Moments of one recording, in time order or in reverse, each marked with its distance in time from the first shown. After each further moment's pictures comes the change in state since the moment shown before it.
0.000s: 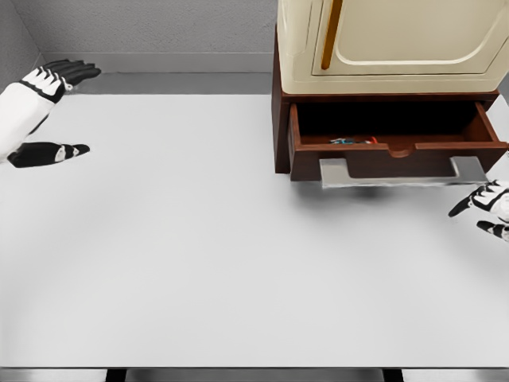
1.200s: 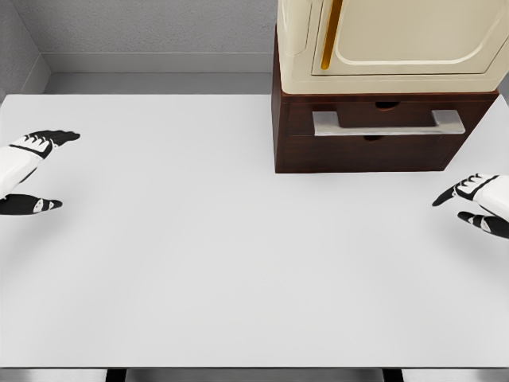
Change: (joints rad) left arm 0.103 0.035 0.022 0.131 -0.115 -0.002 -0.043; right arm -0.175 0.068 0.142 0.074 0.000 0.002 -0.002
